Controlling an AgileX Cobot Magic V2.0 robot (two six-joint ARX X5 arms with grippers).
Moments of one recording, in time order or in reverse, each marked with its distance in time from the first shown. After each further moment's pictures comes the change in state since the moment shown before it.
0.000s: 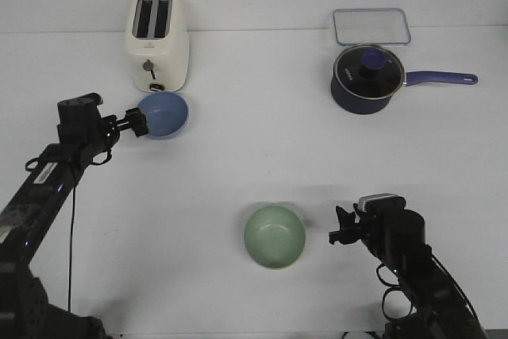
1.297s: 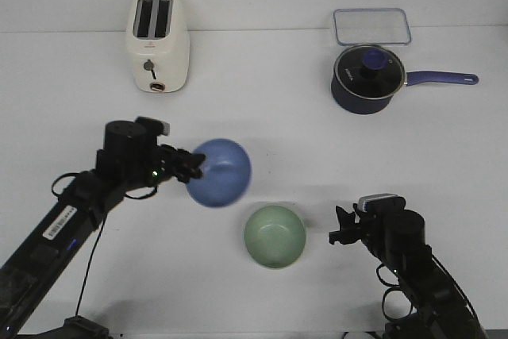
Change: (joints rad) left arm -0.401 -0.295 -0.087 -0.182 0.269 0.056; right arm 0.000 0.000 0.000 0.000 -0.002 0.000
